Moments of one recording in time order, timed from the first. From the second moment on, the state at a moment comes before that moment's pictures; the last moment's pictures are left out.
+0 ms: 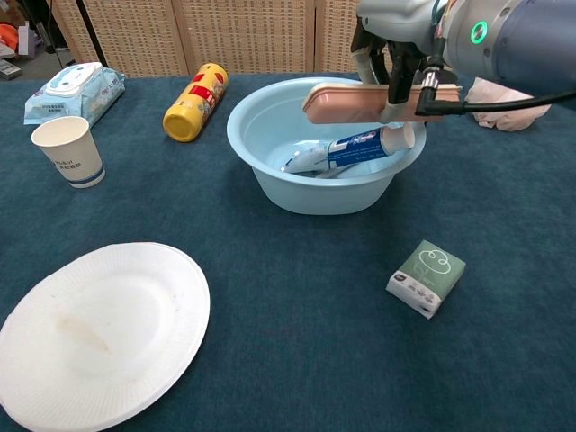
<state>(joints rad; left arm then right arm) -0.23 -1.22 0.02 -1.77 1.36 1.24 0.30 1.03 -1.53 0.32 -1.78 -0.54 1.28 -1.04</state>
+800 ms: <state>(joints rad) -0.22 -1.22 0.02 -1.78 1.37 1.26 0.32 0.99 -1.49 0.25 -1.82 -0.61 1.37 -1.02</state>
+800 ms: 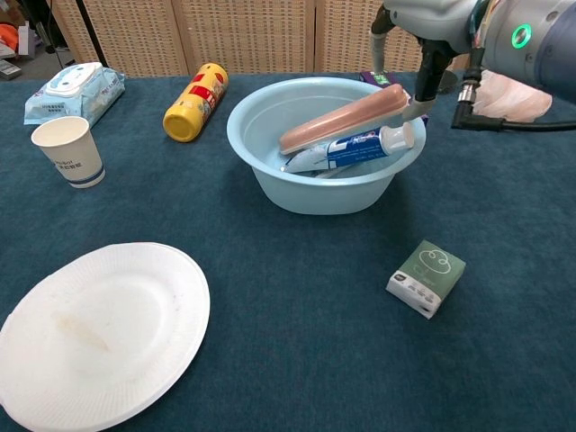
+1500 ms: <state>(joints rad) -0.22 -1.23 0.03 -1.79 1.40 1.28 0.35 0.77 -1.28 0.13 -2.02 -0.75 1.55 -0.94</state>
